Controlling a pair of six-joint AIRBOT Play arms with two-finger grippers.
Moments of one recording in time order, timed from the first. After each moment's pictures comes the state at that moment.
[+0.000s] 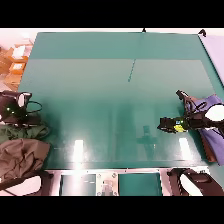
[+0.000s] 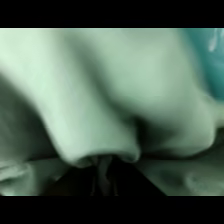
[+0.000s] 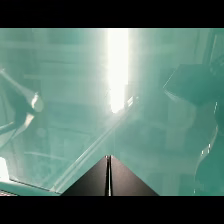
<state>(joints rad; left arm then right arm) 0.17 -1.34 0.84 1.94 -1.19 -1.62 -0.03 -0.81 0.63 -1.15 1.25 1.56</state>
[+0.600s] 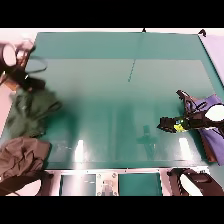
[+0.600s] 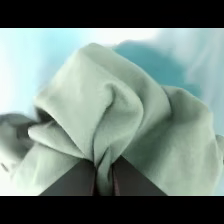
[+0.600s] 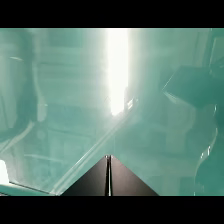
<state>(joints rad) -0.17 -1.25 1.47 1.75 -1.44 -1.57 -0.03 -0.81 0.63 -1.15 1.24 1.56</state>
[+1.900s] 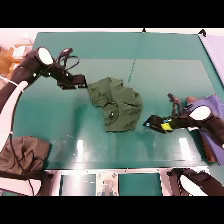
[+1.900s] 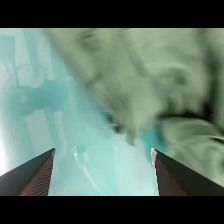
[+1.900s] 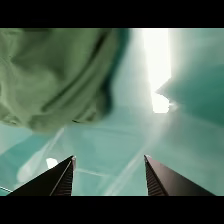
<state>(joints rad) -0.17 -1.60 1.47 1.17 -1.16 -1.51 0.06 -0.97 0.54 -0.93 1.01 1.56</state>
